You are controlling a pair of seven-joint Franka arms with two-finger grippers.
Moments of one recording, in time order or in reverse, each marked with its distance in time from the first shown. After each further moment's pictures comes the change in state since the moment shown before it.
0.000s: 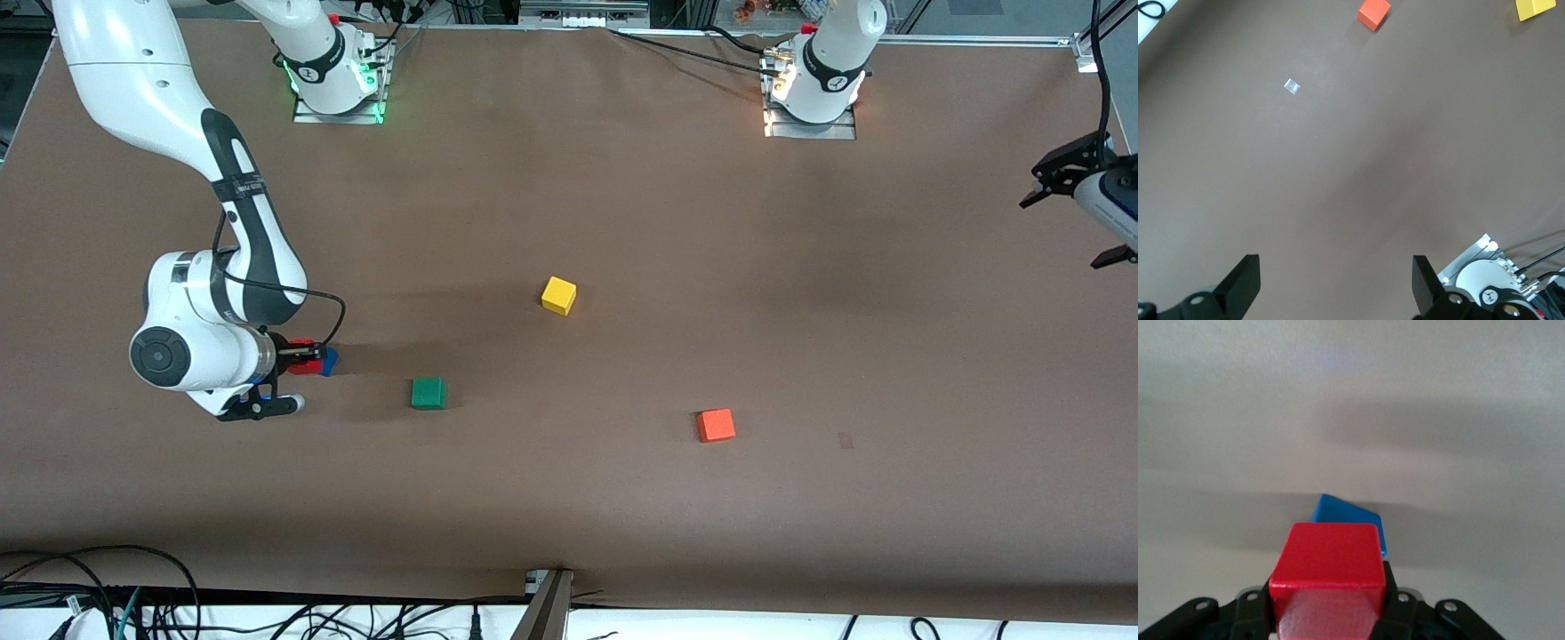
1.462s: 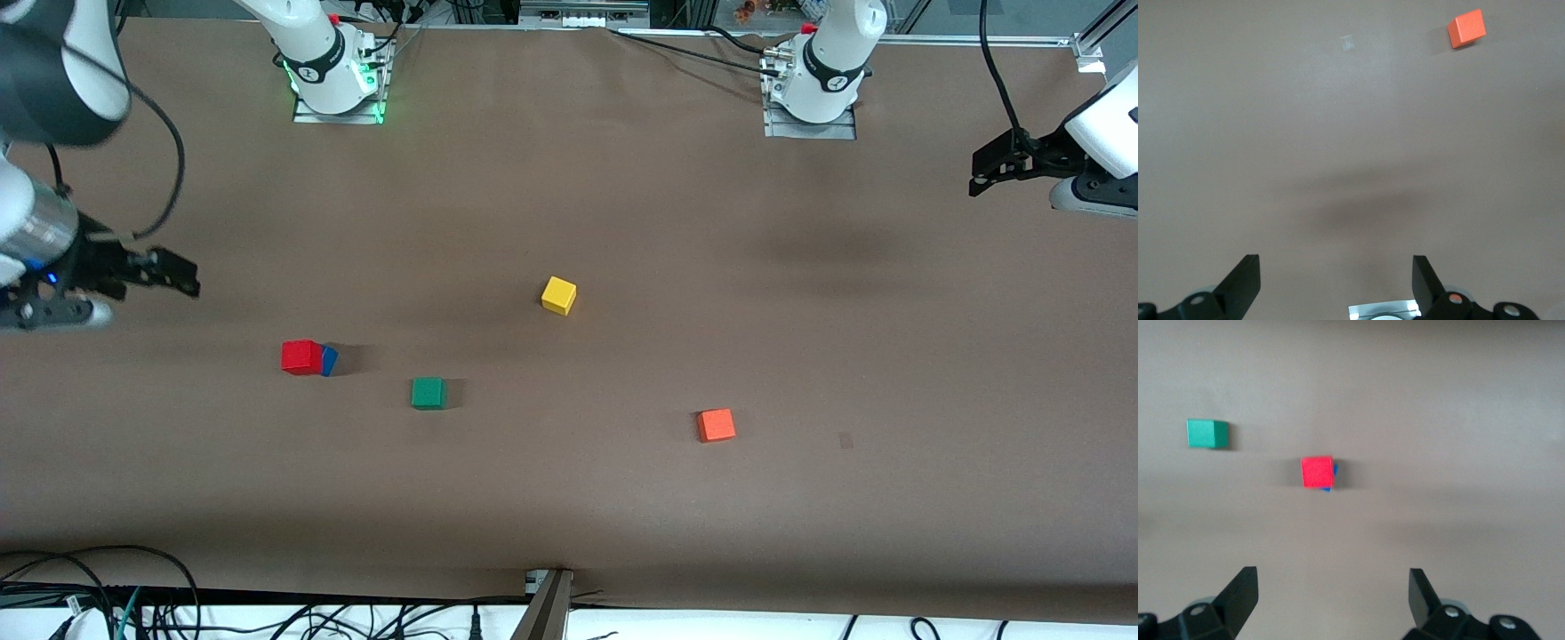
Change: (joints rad) left arm -0.084 -0.346 0.096 -0.597 -0.024 0.293 -0.619; right arm -0.005 -0.519 -0.057 0.039 -0.046 -0.348 0.037
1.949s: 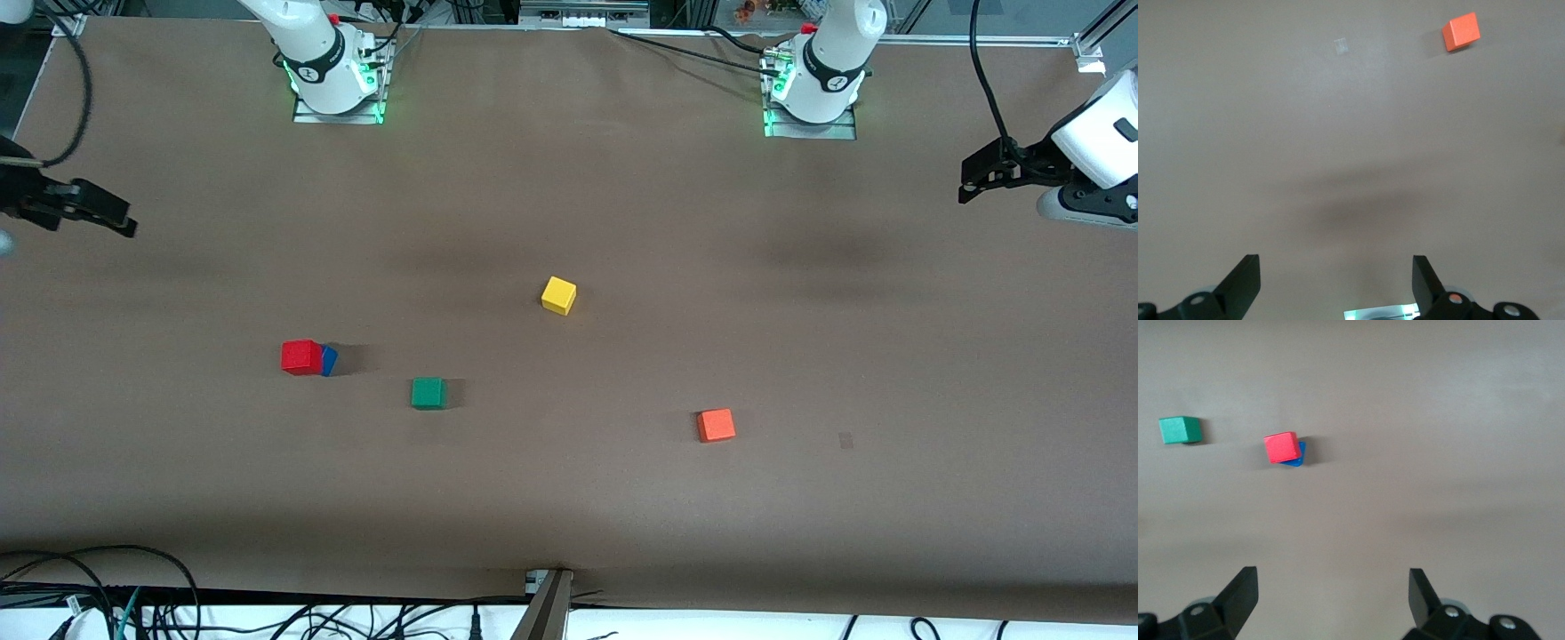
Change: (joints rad) left arm -0.003 0.009 -0.009 -0.005 -0.012 0.024 -0.006; right arm -0.208 -0.131 0.095 -0.074 -0.007 -0.052 0.032
